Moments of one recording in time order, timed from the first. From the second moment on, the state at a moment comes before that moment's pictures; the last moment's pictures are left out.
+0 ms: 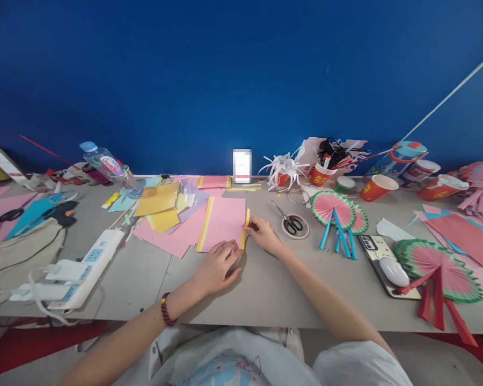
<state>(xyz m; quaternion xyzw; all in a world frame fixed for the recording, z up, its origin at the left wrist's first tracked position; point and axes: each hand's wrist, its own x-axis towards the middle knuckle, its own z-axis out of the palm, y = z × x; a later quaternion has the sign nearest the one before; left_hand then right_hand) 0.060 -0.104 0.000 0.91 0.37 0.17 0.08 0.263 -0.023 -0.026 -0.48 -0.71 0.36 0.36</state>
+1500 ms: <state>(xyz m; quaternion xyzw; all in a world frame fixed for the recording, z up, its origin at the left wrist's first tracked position) 0.068 -0.111 -0.002 0.93 0.35 0.13 0.06 0.244 -0.021 -0.018 -0.61 -0.70 0.22 0.30</state>
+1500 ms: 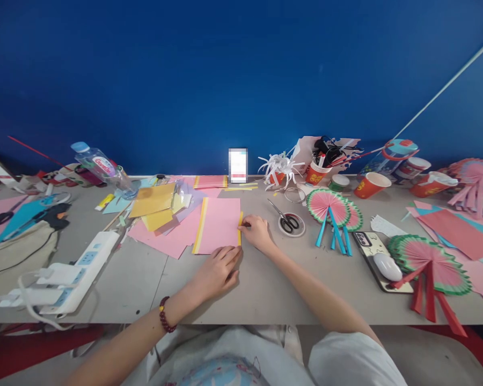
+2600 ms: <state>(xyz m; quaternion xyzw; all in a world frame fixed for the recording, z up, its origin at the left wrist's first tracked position) 0.069 -0.111 -0.001 0.93 0.35 0.14 0.05 0.241 -0.024 -0.016 -0.62 -0.70 0.21 0.28</state>
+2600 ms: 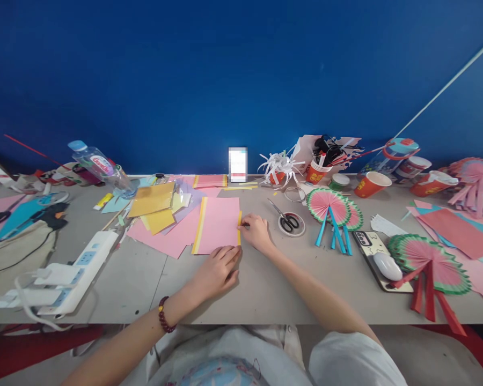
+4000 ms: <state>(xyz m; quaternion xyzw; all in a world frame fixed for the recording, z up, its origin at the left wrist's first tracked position) 0.066 -0.071 0.009 0.89 0.36 0.27 0.08 0.242 -0.026 -0.017 -0.61 -0.72 0.19 0.27</state>
